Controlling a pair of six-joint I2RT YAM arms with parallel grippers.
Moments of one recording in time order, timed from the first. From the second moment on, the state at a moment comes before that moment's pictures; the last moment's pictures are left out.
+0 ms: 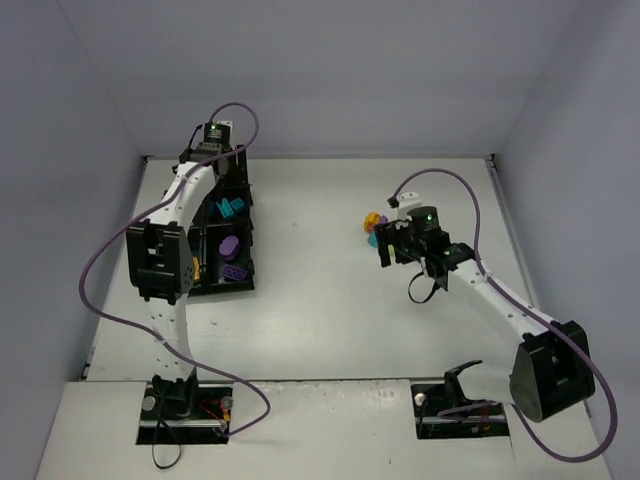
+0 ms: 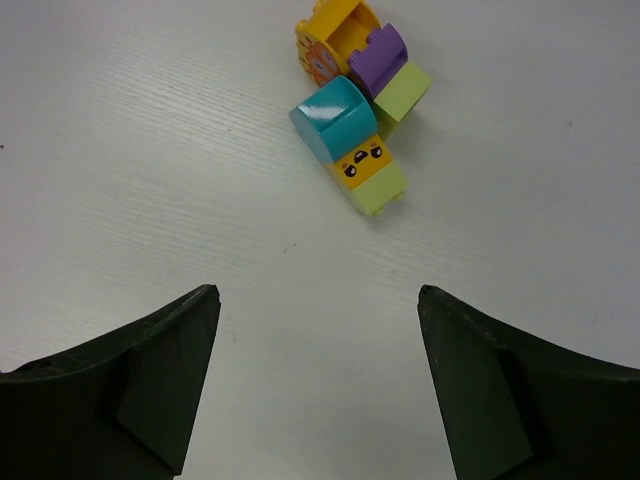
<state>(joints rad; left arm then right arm) -0.14 2.10 1.94 -0.64 -0.14 -0.17 0.39 1.24 0.81 -0.26 0.04 0.02</state>
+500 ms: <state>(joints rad) -0.21 1.50 1.54 -0.64 0.11 -0.29 0.28 1.63 1.00 -0.25 -0.02 -0.07</state>
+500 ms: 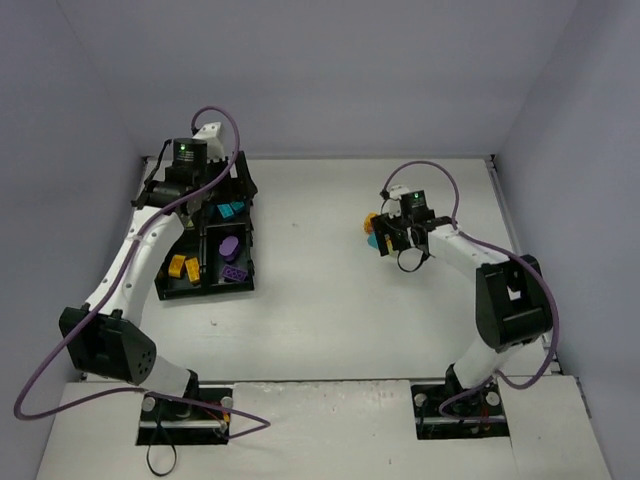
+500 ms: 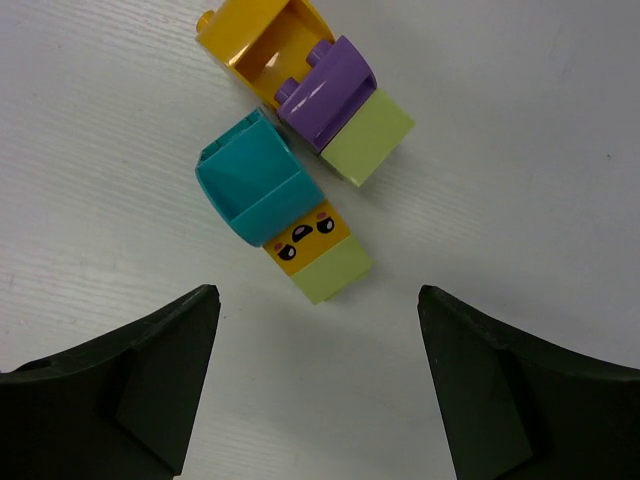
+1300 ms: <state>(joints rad) -0.26 1.27 1.35 -0.71 0.23 -0.34 0.28 1.82 1.06 -0.21 -0.17 -0.24</state>
